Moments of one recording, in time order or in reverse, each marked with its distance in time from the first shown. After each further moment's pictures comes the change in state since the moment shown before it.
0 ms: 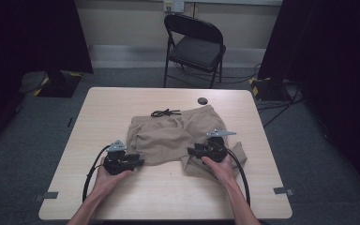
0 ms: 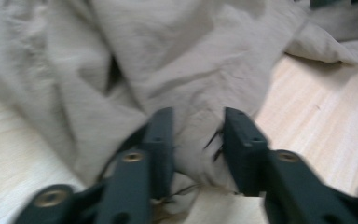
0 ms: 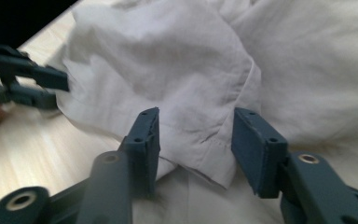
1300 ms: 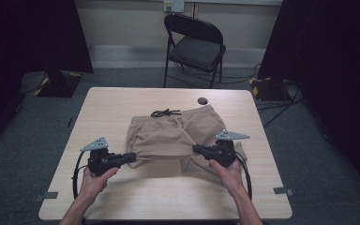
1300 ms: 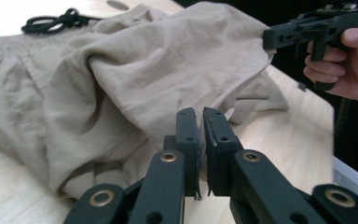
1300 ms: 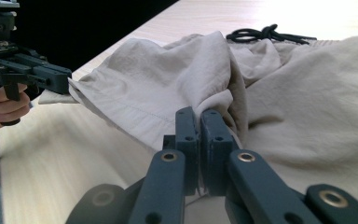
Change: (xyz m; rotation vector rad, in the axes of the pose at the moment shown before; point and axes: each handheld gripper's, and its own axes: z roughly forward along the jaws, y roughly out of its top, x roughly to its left) left arm -0.020 0.017 -0.067 -0.191 -0.182 -0.023; right arm 0.038 0.012 -0.060 -0.138 0.076 -0.069
